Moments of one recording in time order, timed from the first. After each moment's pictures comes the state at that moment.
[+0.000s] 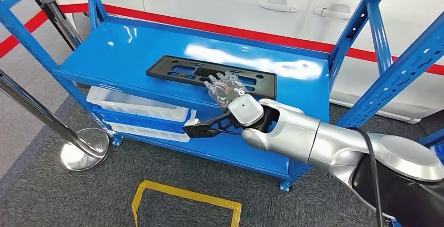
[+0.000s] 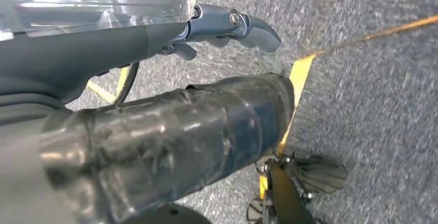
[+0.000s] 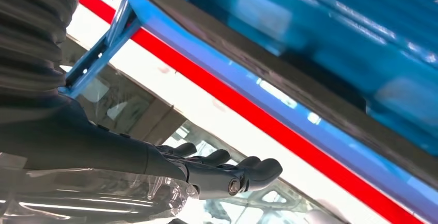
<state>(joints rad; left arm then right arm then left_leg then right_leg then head) -0.10 0.01 -1.10 -0.22 1.27 0.48 -0.13 -1.18 -0.06 1.39 -1.05 0.41 0.21 0.52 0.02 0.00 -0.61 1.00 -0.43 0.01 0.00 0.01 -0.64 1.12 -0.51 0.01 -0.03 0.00</state>
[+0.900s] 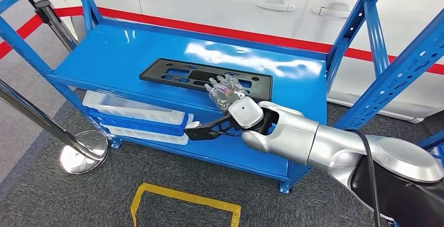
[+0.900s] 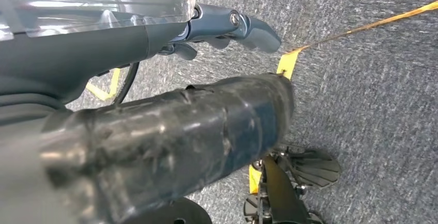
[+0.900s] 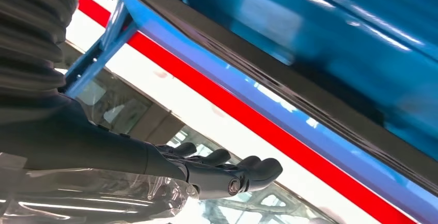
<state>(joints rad) -0.10 0.01 -1.10 -0.22 1.27 0.48 -0.13 -1.16 -0.06 1.39 -1.05 0.43 0.21 0.51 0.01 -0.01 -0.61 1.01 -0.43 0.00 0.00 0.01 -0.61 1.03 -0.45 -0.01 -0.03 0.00</state>
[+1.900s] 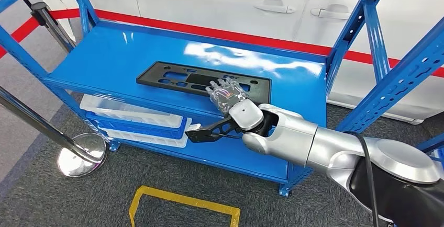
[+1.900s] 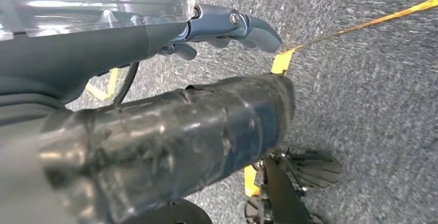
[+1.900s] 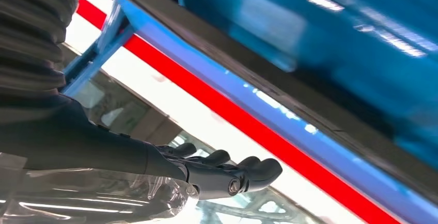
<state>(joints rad) -0.10 0.01 -1.10 -0.22 1.26 0.48 -0.13 -1.14 -0.06 1.39 -1.03 0.43 0.21 0.50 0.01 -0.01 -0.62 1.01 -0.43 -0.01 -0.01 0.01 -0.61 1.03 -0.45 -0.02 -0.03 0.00</state>
